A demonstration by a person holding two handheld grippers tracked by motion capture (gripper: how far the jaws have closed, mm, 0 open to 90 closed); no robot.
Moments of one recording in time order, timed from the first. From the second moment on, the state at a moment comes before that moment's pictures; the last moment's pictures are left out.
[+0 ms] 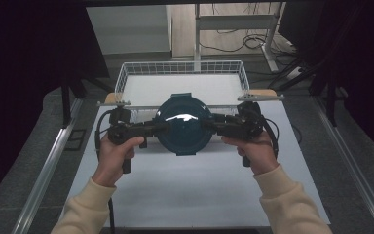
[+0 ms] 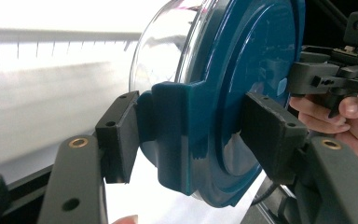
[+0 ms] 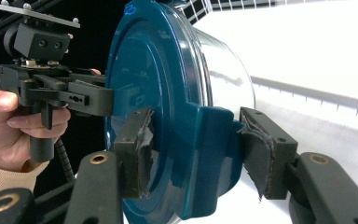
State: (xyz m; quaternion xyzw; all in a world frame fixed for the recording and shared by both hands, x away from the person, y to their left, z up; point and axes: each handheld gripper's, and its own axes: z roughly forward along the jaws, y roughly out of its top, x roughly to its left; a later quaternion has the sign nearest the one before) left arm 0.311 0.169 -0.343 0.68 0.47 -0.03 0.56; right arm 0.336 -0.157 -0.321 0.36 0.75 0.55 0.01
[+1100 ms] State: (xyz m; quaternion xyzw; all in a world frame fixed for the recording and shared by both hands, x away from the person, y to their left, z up) left arm 0.420 0.184 -0.315 0.68 0.50 -0.06 0.54; right arm 0.445 -0.142 -0.294 0.39 0.75 0.54 -0.02
